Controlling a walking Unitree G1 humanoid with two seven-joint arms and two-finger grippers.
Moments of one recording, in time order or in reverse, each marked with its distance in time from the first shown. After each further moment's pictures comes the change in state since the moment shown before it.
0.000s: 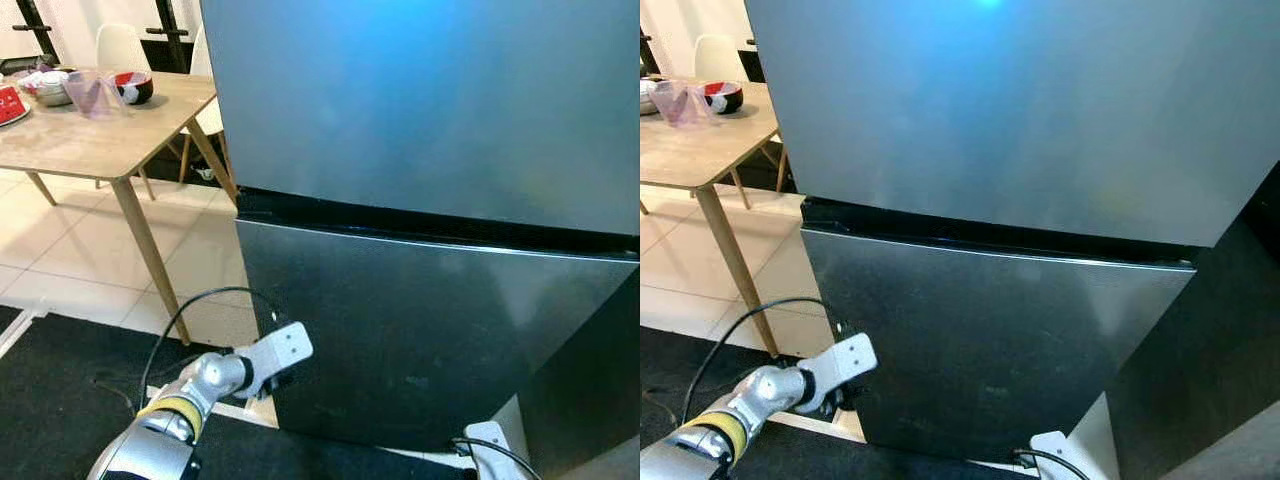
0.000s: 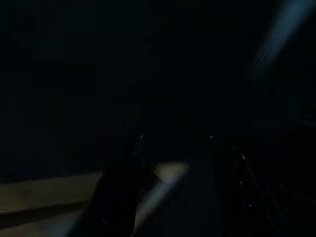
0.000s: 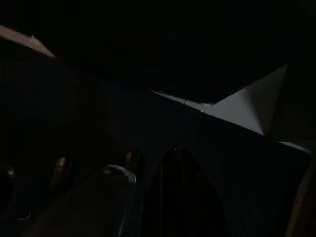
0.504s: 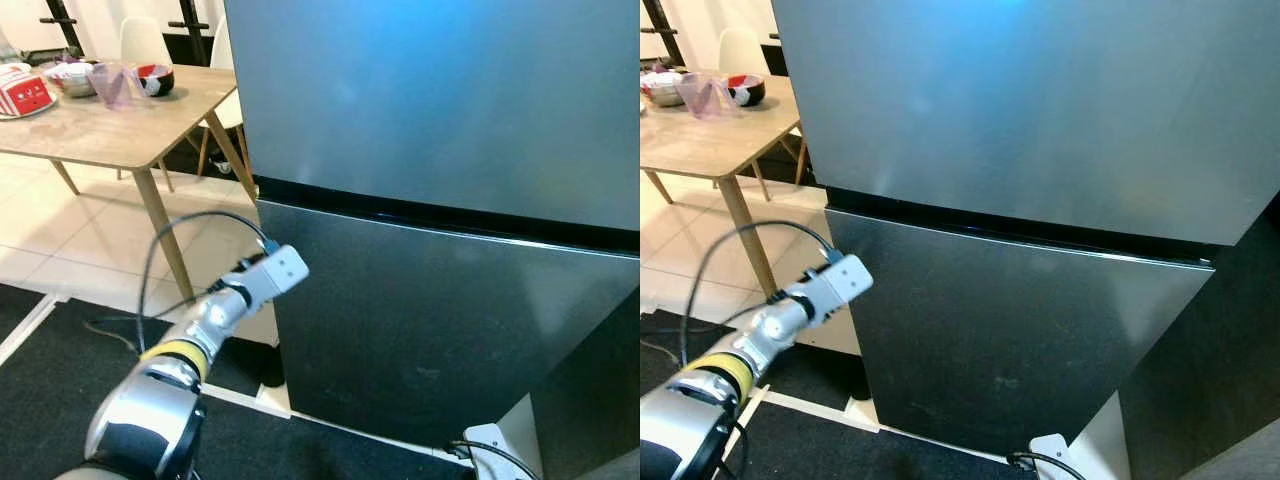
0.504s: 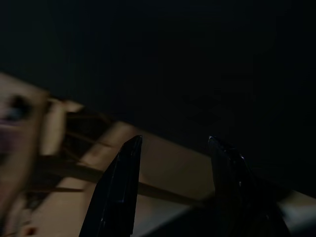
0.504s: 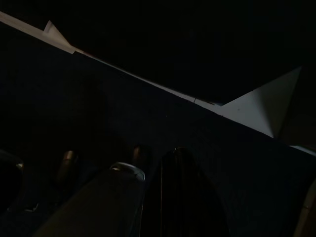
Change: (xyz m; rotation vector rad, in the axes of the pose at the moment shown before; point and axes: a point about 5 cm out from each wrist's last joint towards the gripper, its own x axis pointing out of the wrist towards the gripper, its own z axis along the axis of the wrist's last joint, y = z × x) left arm -0.013 0.082 0.037 0.114 -0.033 0.487; right arm -0.001 0.003 -0.003 0.003 -0.003 0.002
